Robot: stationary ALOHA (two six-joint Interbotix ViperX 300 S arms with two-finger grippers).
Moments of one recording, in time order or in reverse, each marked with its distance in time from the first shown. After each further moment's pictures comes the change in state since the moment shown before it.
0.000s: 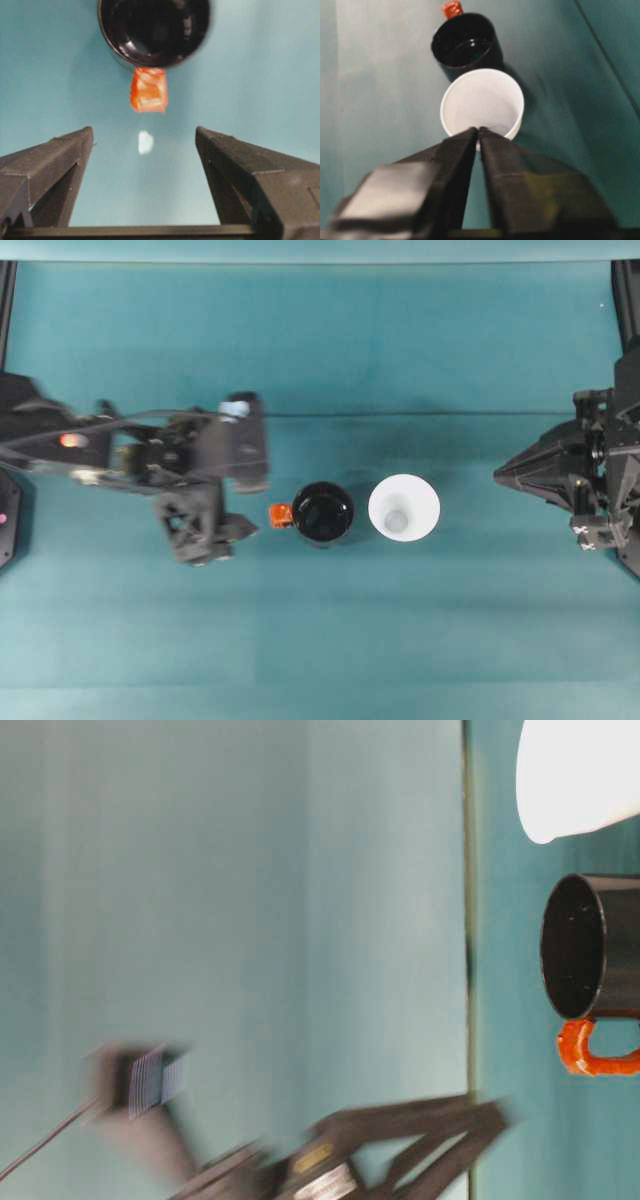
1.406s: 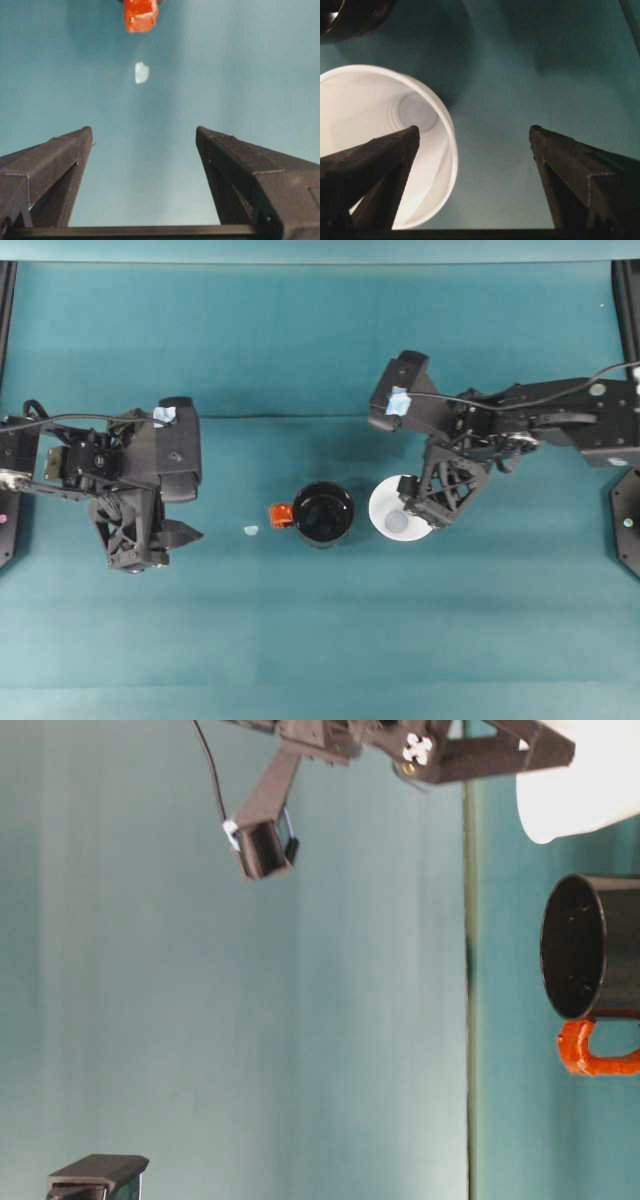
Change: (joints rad) left arm -0.018 -0.133 0.109 0.000 0.037 -0.008; right arm -0.092 0.811 -0.459 -0.005 0.373 0.003
